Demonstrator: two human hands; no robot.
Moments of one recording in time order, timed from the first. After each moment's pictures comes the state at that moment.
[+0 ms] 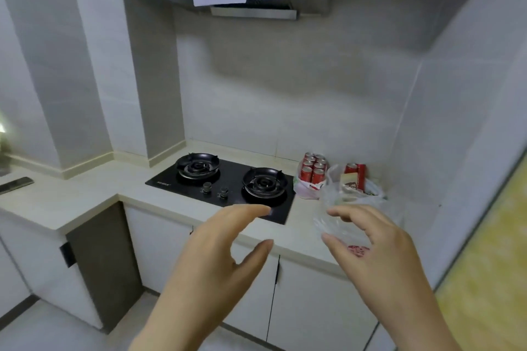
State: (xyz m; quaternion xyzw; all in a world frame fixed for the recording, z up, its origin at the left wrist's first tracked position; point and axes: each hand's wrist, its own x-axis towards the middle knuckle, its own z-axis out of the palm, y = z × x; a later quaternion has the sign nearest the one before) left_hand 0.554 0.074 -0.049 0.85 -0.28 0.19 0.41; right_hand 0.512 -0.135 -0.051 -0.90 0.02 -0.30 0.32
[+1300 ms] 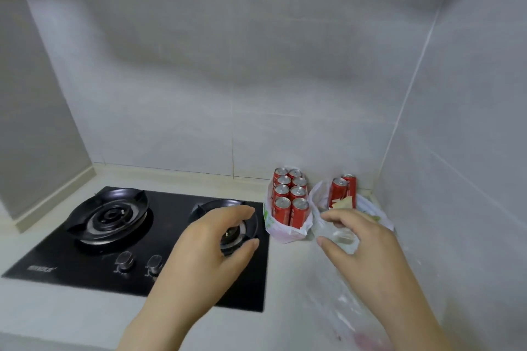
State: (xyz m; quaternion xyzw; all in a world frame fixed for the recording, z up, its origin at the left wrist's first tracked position) left_hand 0.966 -0.083 -0.085 0.84 -0.33 0.07 0.41; right_hand 0.866 -0.289 -0.088 -0.91 0.16 -0.24 0.29
